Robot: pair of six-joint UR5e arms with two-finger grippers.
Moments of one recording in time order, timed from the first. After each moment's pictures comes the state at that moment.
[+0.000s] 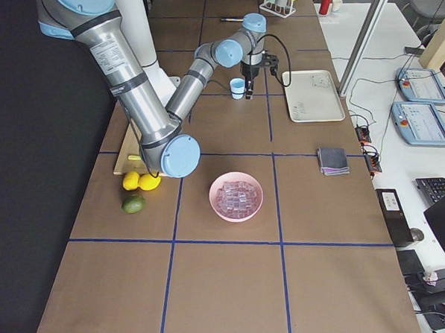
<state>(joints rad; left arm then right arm) -1.64 -1.56 -1.74 -1.38 -2.39 0.12 0.80 -0.97 1.94 -1.91 2.14 1.02</state>
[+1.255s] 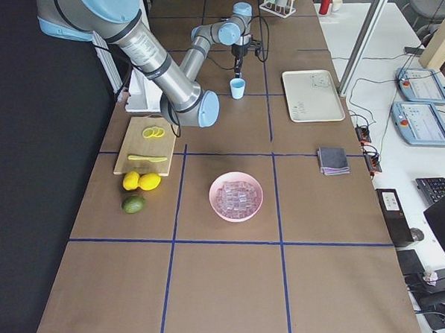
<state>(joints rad) -1.64 -1.57 -1.73 -1.38 -2.38 0.12 0.55 -0.62 1.51 -1.82 1.96 1.31</state>
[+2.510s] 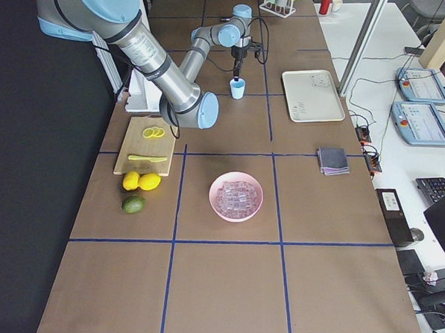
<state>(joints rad) -1.64 -1.57 -1.74 -1.38 -2.38 0.12 0.54 -0.63 1.52 -1.82 1.97 1.31</state>
